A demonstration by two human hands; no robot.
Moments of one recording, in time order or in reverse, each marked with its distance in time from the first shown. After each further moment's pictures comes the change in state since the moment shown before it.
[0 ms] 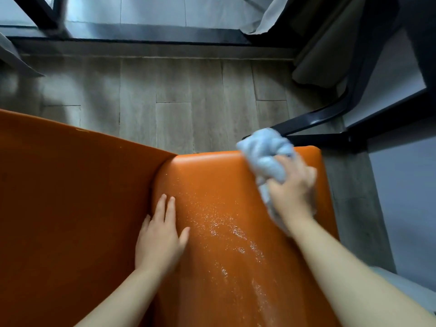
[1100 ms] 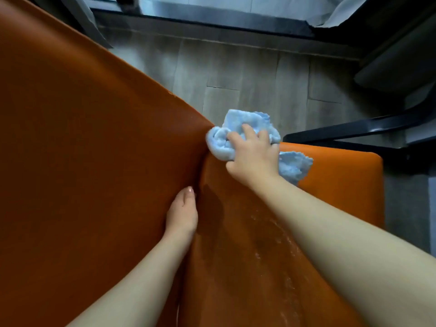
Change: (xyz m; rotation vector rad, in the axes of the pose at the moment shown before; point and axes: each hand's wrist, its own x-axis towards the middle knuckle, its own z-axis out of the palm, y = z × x) left_hand -0.009 -0.028 -0.008 -1.120 0.068 -0.590; right_hand -0.009 -0.141 0.054 -0.338 -0.481 -0.438
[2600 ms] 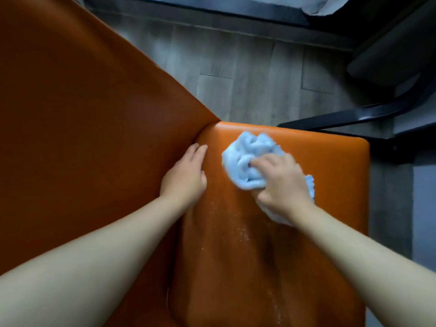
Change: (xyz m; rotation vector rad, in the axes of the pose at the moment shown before) left_hand 0.001 0.036 0.005 0.847 -0.071 0.608; right_hand -0.082 0.068 0.015 0.217 0.181 -0.186
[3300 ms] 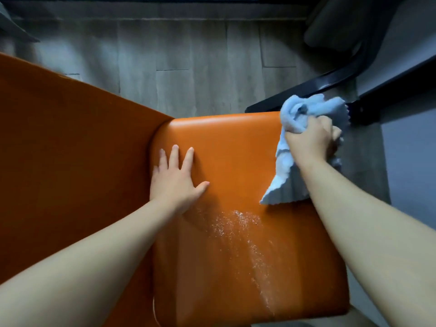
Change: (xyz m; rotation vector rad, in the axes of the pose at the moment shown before) left_hand 0.019 0.027 0.048 0.395 -0.180 0.066; right_hand 0.013 0.119 -0.028 -0.079 0.213 0.974
